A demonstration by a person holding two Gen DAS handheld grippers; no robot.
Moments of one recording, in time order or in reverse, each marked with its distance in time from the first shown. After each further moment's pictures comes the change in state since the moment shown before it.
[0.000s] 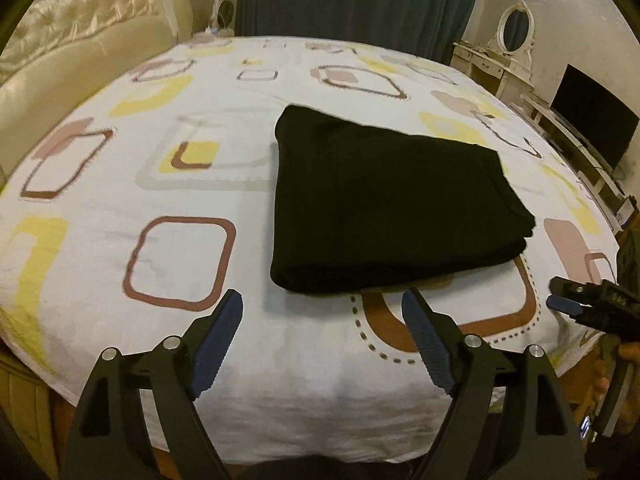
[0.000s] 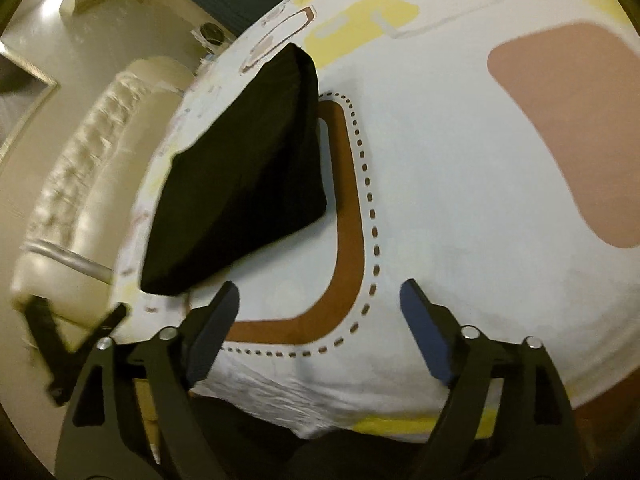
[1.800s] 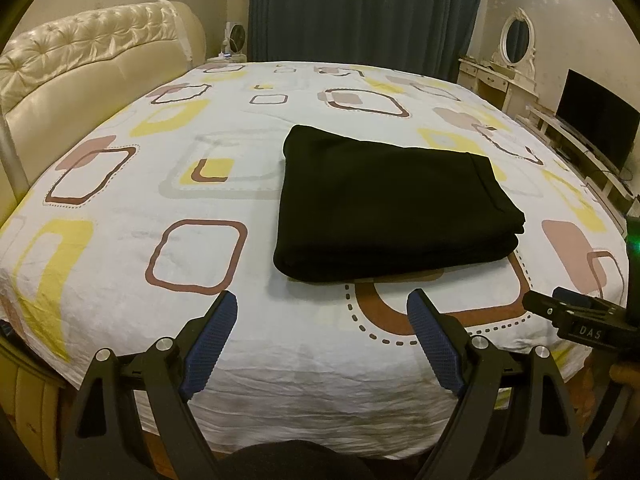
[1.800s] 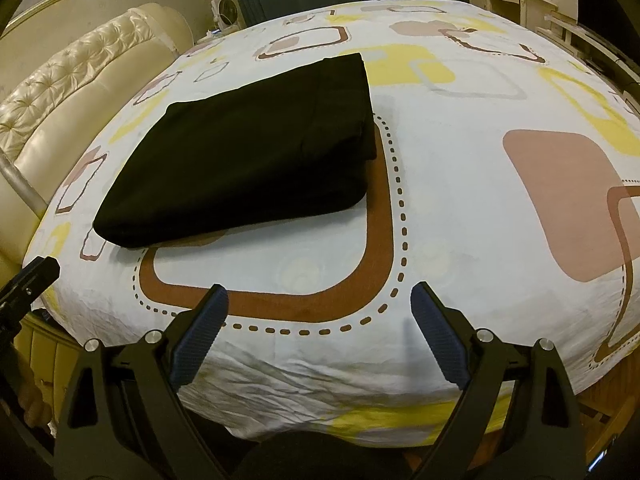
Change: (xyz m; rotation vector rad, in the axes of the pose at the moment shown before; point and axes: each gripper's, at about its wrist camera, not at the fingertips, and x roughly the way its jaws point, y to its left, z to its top) left arm -0.024 -0.018 -0.023 0.006 -0.084 0.062; right arm 0.003 0.061 -0.028 -0.292 -0.083 -0.246
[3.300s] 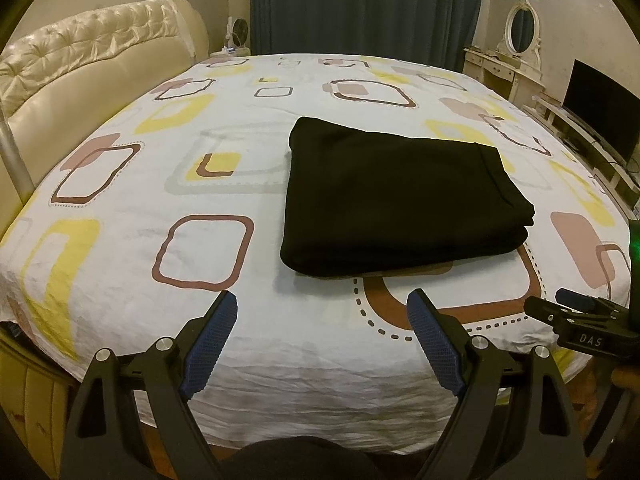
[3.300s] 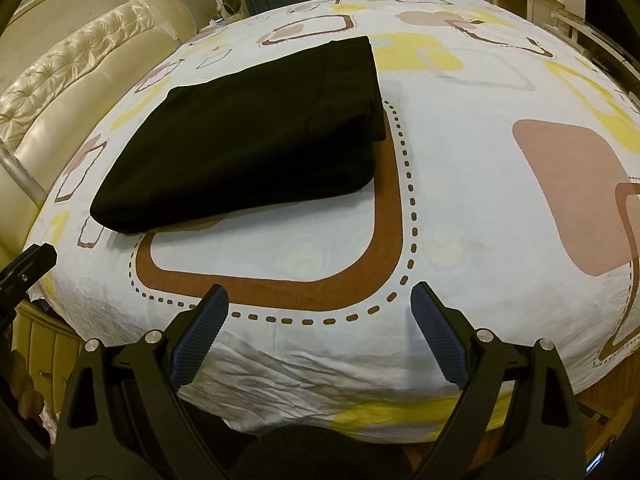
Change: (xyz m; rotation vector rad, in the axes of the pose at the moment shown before) left arm 0.004 -0.001 0.004 0.010 0.036 0.037; right arm 0.011 -0.002 -0.004 -0.017 0.038 0.008
